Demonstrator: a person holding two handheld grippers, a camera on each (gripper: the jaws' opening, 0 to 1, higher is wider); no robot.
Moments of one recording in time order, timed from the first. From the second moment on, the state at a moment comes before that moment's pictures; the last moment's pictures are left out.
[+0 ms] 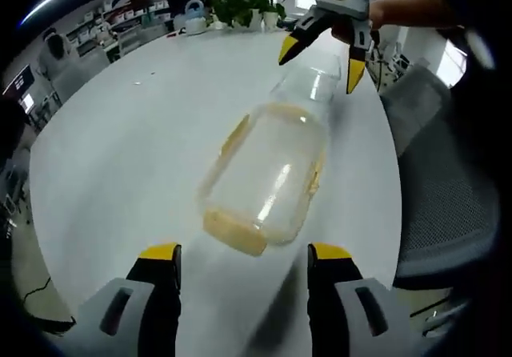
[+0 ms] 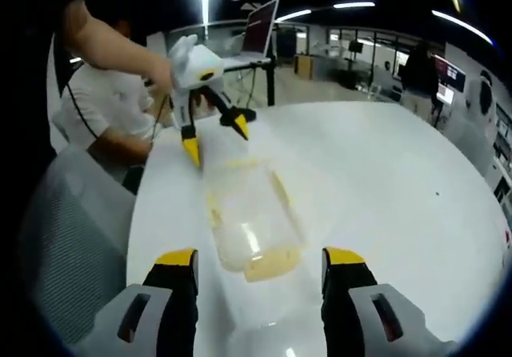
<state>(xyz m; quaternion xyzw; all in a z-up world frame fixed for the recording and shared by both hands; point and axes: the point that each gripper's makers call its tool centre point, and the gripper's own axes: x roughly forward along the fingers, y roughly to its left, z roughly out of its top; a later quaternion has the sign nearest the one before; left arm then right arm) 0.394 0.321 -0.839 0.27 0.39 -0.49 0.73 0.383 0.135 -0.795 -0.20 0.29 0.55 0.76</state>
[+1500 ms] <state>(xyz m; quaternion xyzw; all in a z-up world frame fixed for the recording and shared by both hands) 0.400 0.302 -0.863 0.38 0.39 -0.56 0.62 0.390 0.147 -0.846 -0.31 0.34 0.58 0.68</state>
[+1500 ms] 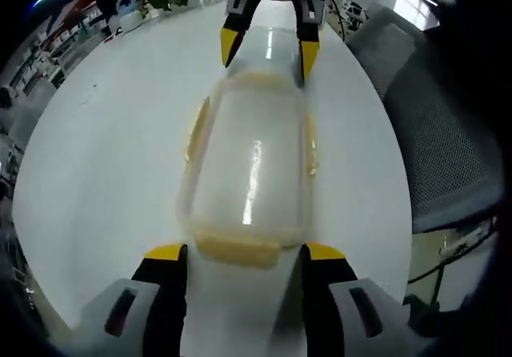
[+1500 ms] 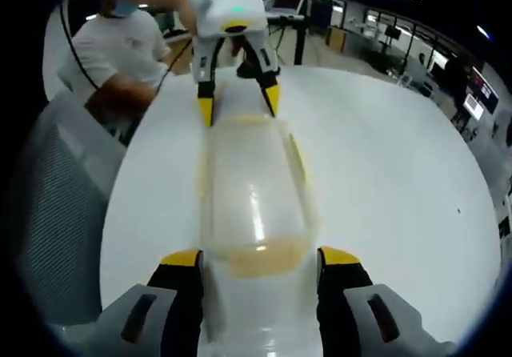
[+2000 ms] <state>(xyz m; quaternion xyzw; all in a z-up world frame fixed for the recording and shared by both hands) 0.400 0.301 -0.864 0.38 0.40 -0.57 0.61 0.389 0.140 -0.860 -0.36 0.36 0.58 0.63</state>
